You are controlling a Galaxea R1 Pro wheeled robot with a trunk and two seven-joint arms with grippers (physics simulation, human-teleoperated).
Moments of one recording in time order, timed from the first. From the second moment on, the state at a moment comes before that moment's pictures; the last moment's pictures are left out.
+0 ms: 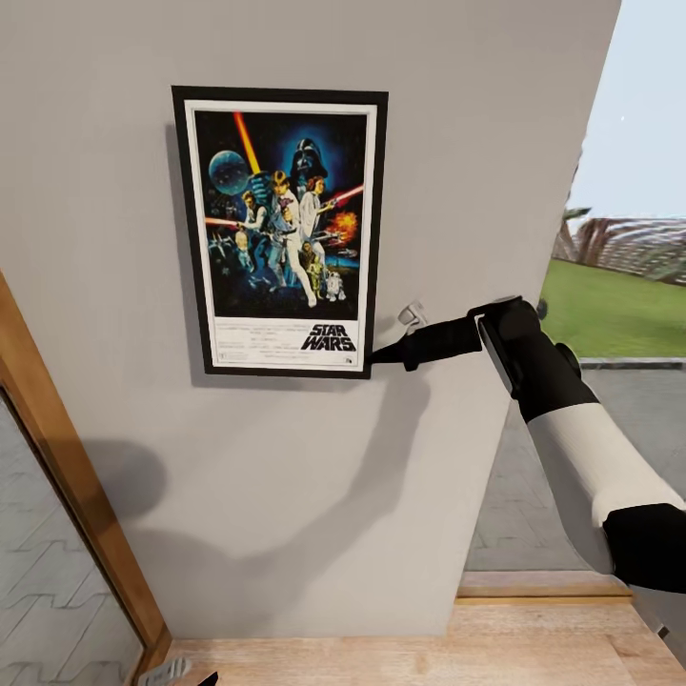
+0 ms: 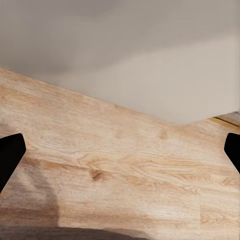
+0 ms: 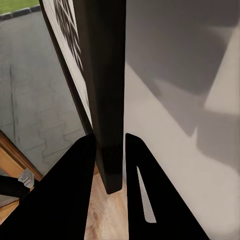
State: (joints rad) left arm -0.36 0.16 0.63 -0.08 -0.14 -0.19 -0.59; right arm -1.22 -0.10 0.22 -0.99 0.14 0.82 1.33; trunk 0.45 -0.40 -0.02
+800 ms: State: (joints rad) left arm -0.36 0.16 0.63 -0.08 -0.14 -0.19 -0.59; right arm -1.22 -0.10 0.22 -1.01 0.14 0.82 1.33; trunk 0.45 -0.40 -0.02
